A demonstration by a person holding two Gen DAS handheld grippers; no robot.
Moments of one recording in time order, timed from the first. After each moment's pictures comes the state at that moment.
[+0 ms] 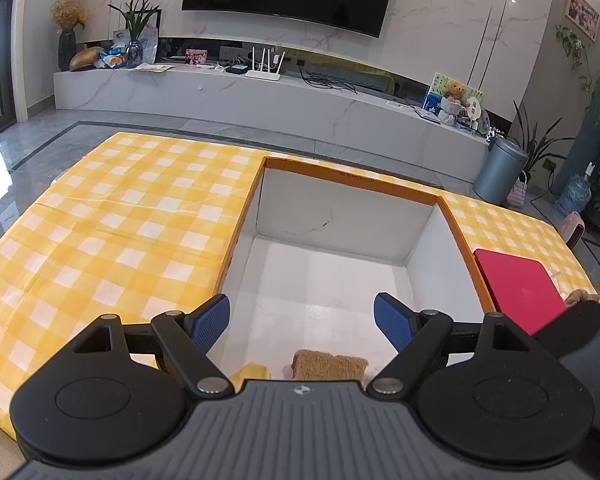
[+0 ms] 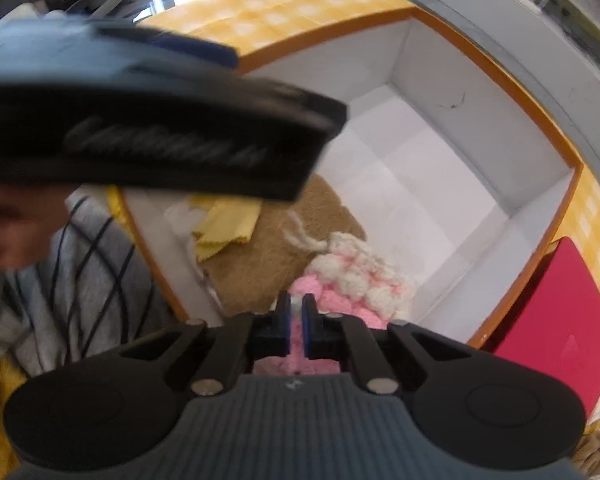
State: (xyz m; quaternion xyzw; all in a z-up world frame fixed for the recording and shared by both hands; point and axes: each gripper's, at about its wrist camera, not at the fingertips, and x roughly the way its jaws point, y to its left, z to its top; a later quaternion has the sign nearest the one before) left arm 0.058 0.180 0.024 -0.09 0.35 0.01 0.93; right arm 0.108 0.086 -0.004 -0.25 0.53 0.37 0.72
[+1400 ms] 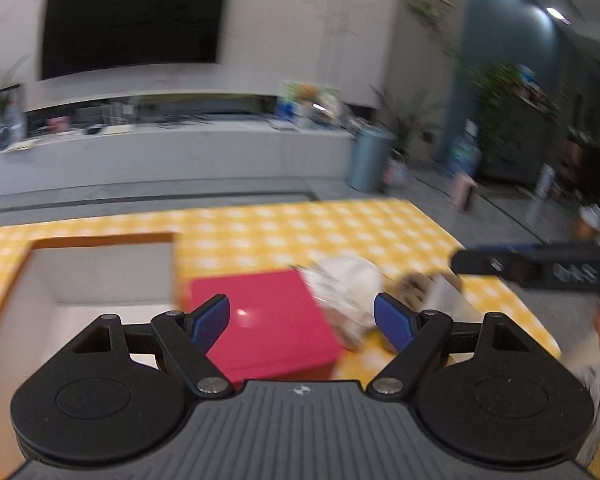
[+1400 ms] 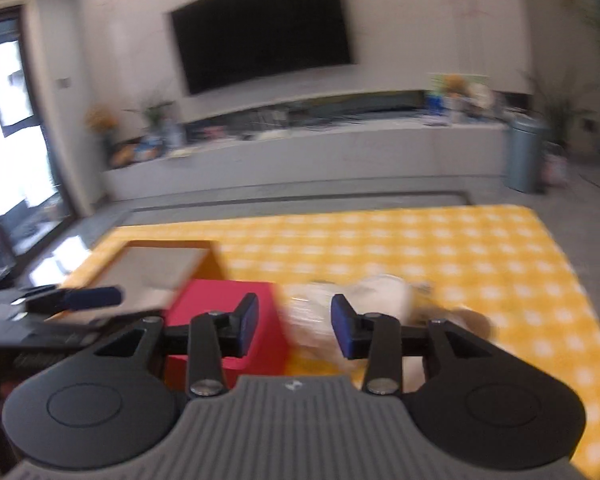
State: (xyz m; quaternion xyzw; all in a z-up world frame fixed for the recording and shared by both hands) left arm 0.051 -0.021 0.059 0.00 0.29 -0.18 0.94; right arm 0.048 -0.246 0.102 0.06 0.30 0.12 0.94
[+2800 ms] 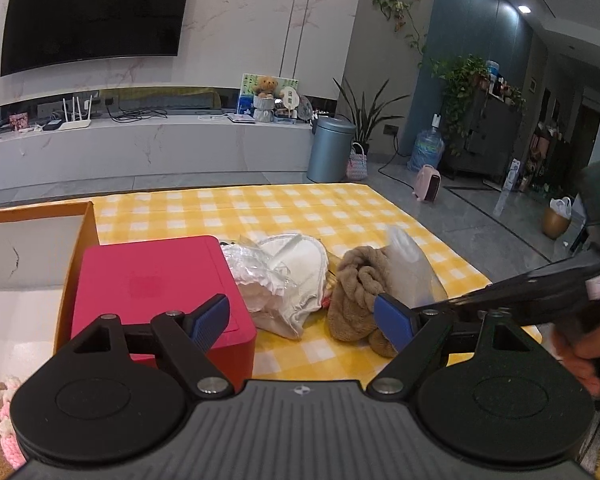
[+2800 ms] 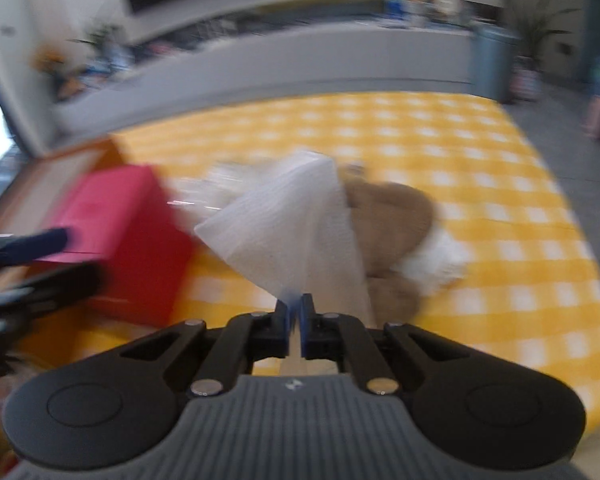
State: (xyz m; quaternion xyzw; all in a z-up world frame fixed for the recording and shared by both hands) left arm 0.049 -0.065 0.015 -0.02 0.28 -0.22 0.93; right arm 0.069 -0.298 0.013 0.06 0.43 0.12 0.89
